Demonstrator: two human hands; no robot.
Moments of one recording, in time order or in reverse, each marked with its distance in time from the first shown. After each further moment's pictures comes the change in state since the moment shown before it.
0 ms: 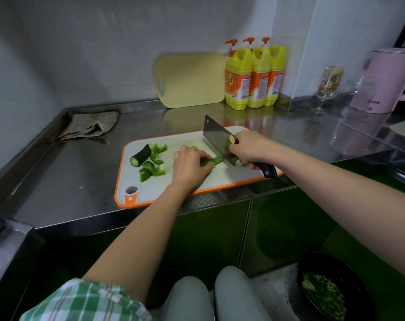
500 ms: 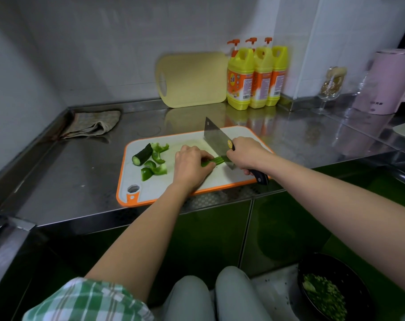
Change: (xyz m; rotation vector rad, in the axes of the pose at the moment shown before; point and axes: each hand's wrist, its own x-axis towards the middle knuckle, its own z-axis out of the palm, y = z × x) left_hand -0.002 -0.001 0.000 -0.020 0.008 0.000; right_hand 0.005 -0.002 0.021 -0.052 0.040 0.026
